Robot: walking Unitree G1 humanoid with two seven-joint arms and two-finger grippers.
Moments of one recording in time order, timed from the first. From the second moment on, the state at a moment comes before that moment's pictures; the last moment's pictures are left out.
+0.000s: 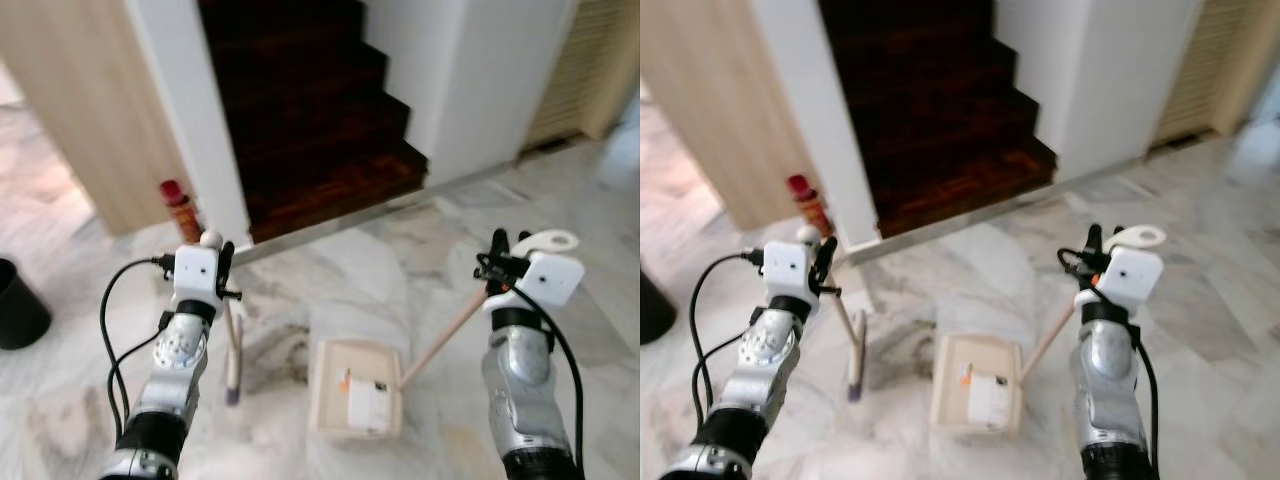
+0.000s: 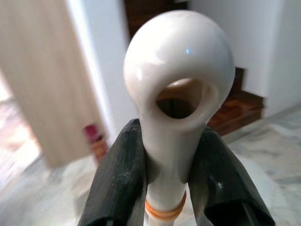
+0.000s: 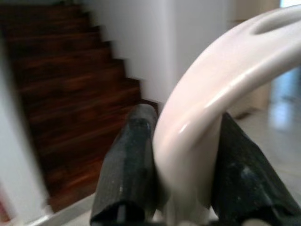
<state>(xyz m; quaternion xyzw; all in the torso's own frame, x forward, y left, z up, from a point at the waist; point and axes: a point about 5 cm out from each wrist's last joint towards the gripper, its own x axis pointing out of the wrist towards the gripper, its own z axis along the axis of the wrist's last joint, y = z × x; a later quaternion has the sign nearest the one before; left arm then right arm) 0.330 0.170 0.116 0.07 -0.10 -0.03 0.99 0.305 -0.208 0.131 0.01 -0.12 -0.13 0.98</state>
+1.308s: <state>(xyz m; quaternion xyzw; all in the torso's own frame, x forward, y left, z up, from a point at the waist) 0.326 0.172 0.114 0.07 -0.08 -0.02 0.99 0.305 -0.201 0.126 0.04 -0.11 -0.11 0.99</state>
